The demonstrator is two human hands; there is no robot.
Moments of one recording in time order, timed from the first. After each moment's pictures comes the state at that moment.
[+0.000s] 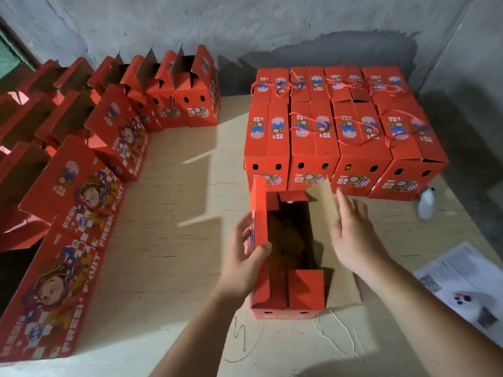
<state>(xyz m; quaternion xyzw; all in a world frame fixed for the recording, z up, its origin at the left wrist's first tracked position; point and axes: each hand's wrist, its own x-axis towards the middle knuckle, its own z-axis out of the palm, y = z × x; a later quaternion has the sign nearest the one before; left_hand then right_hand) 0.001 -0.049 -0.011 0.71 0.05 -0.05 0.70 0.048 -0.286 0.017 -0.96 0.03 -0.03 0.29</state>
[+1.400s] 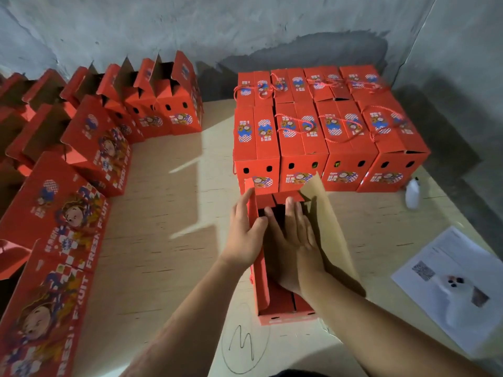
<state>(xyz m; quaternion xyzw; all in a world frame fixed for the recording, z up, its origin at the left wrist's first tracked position) 0.067 -0.047 0.004 0.80 0.00 -0.04 0.59 0.033 -0.183 -0.035 -0.99 -0.08 -0.02 0.10</state>
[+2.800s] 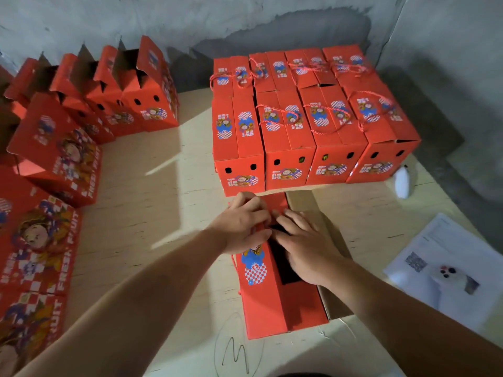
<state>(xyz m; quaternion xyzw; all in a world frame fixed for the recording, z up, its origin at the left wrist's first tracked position) 0.159 -0.038 -0.032 0.89 -0.41 -0.04 0.18 0.068 -0.248 -0.041 -0.98 -0.19 0.04 0.09</state>
